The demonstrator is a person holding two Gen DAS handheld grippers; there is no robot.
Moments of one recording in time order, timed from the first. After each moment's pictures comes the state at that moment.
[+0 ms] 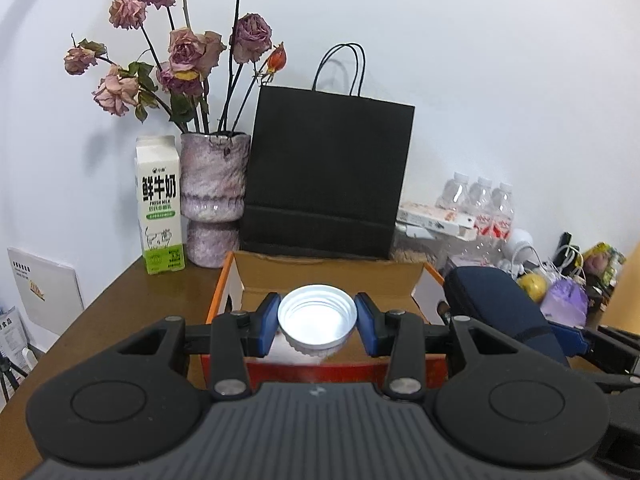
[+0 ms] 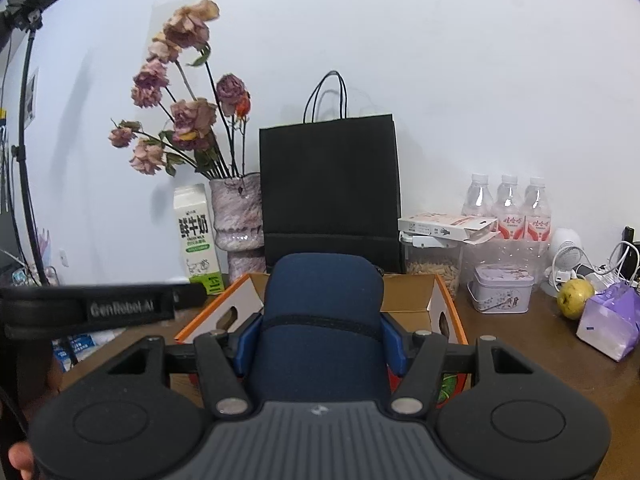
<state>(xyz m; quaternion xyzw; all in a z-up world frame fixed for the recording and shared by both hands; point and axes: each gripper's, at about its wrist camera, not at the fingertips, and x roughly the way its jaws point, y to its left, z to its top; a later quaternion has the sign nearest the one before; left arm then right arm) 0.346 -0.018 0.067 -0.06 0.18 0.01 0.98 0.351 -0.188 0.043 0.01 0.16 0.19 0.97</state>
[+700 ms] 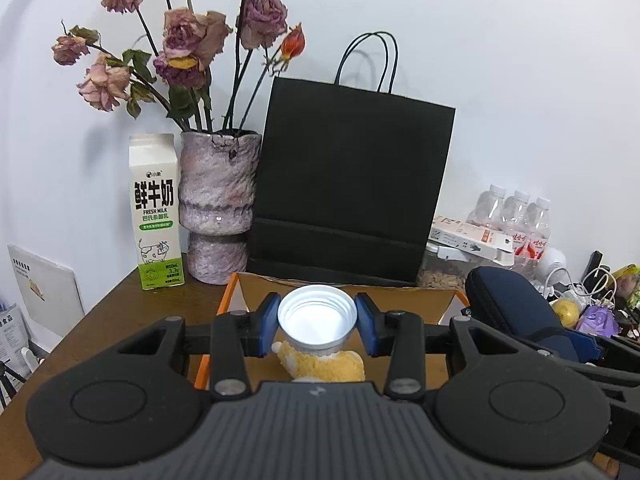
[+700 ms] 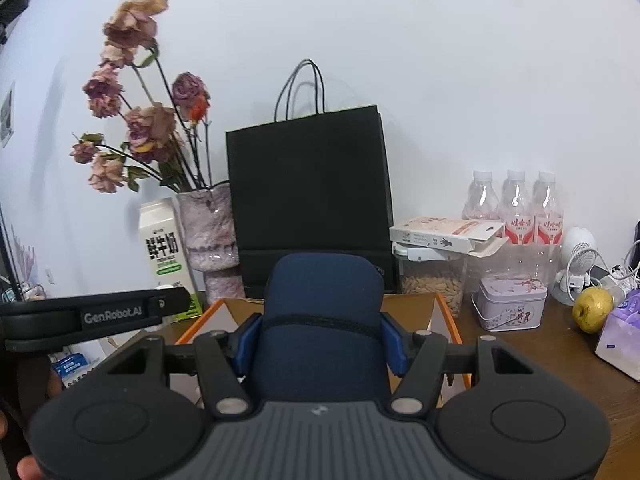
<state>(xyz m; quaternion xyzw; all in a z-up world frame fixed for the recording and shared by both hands) 0.423 -0.008 0.069 -0.07 0.19 0.03 0.98 0.432 -0.181 0.048 0.04 0.18 0.18 0.97</state>
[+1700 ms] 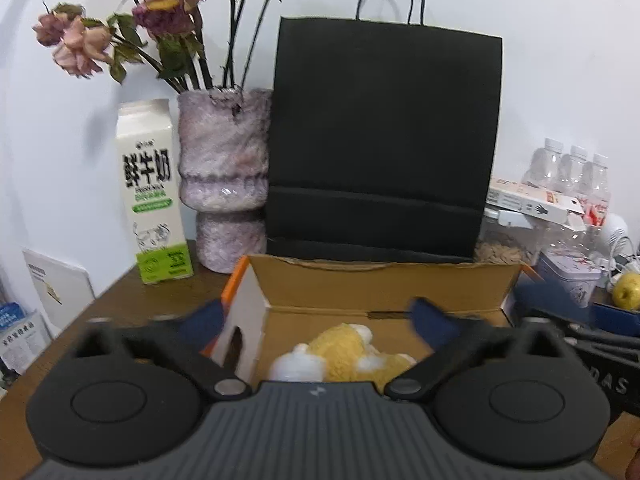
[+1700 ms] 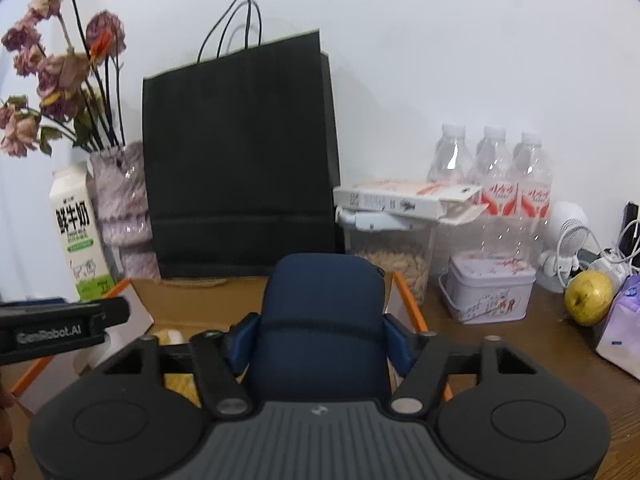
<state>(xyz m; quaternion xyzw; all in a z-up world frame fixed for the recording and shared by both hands) 0.491 -0.010 0.016 -0.03 0.20 0.09 0.97 0.521 -0.181 -0.010 0.01 0.20 0.12 0.97</state>
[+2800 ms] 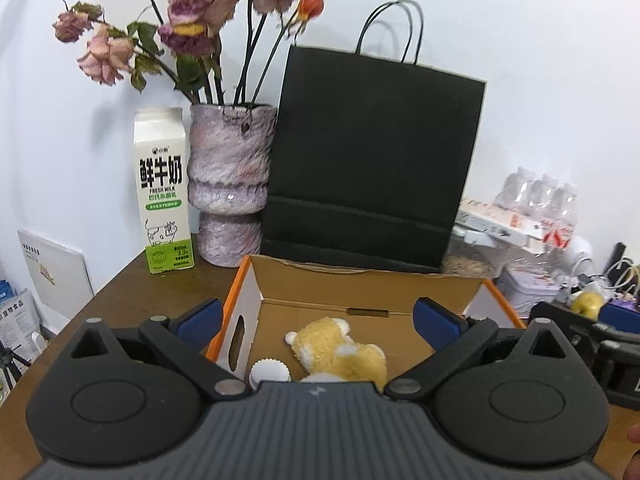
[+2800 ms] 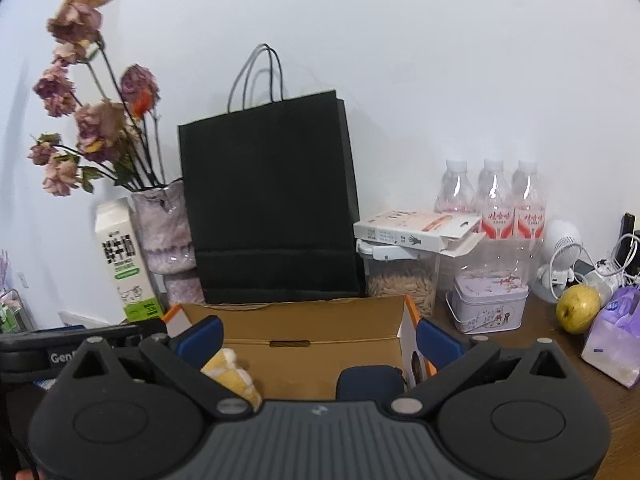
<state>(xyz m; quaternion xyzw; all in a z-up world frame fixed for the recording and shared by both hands) 0.441 -0.002 0.060 -0.07 0.22 0.06 0.97 0.460 -0.192 0.051 0.03 0.19 0.15 0.97</state>
